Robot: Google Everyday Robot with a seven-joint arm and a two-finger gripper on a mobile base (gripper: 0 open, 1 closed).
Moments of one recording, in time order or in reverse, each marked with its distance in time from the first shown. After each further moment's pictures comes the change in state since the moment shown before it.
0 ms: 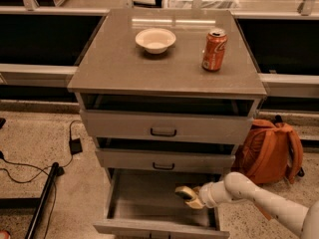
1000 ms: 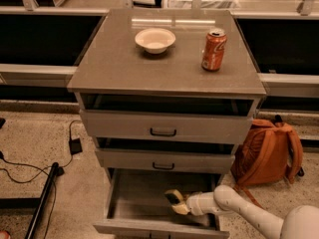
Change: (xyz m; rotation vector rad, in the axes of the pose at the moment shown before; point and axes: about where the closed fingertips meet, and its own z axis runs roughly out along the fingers) arm 0.009 0.008 0.087 -0.023 -0.163 0.274
